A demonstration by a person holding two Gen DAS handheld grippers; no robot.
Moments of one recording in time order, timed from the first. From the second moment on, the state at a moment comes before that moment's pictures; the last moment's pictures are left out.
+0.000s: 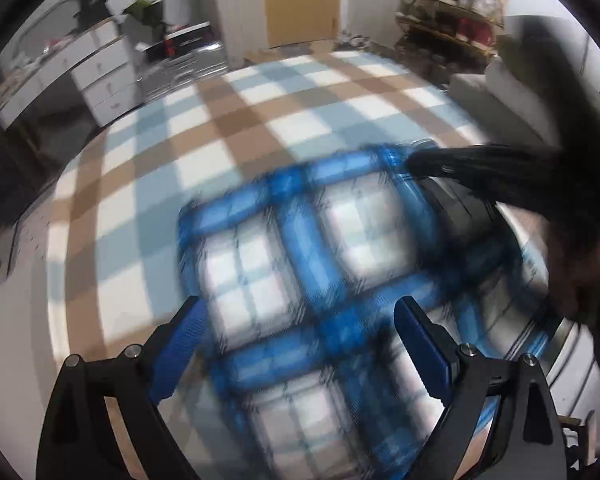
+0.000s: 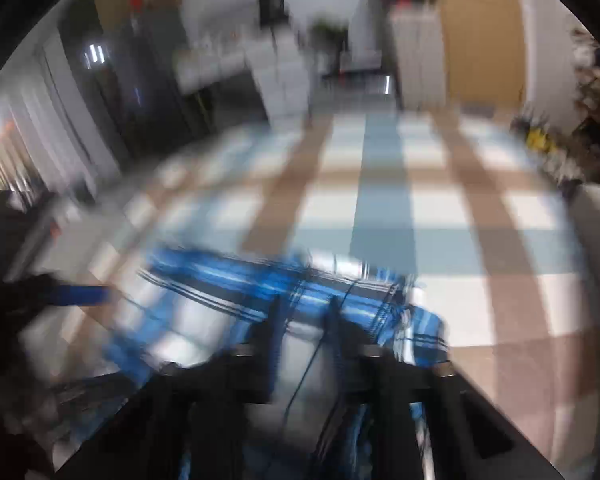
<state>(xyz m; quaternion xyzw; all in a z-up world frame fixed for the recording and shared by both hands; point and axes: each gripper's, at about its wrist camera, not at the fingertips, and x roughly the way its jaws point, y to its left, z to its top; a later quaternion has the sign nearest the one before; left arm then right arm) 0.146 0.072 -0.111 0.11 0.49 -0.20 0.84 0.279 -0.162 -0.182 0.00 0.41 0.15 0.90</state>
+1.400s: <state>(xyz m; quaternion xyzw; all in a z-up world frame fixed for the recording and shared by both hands) 0.186 0.101 -0.150 -0.13 0.61 -0.26 0.74 0.237 -0.174 -0.205 0.07 0.50 0.23 0.83</state>
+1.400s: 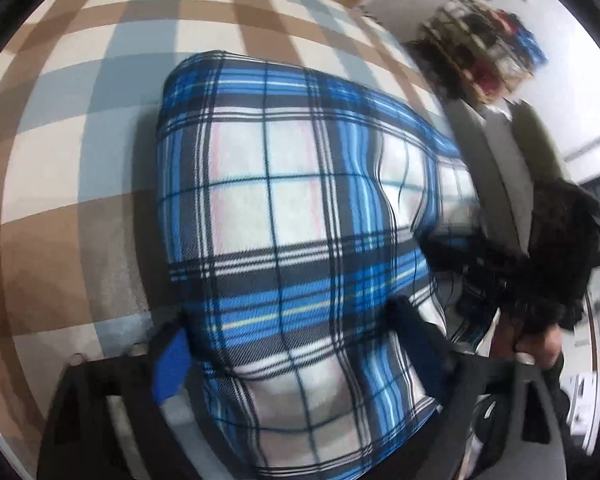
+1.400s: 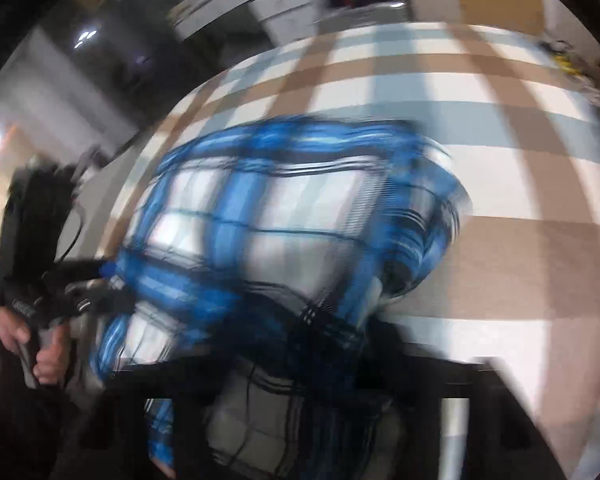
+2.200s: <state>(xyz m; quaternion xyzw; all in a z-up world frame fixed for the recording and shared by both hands) 0.144 0.232 -0.036 -0.10 0.52 -0.20 0.82 0.197 -0.024 -0.088 0.08 0.35 0.40 0.84</state>
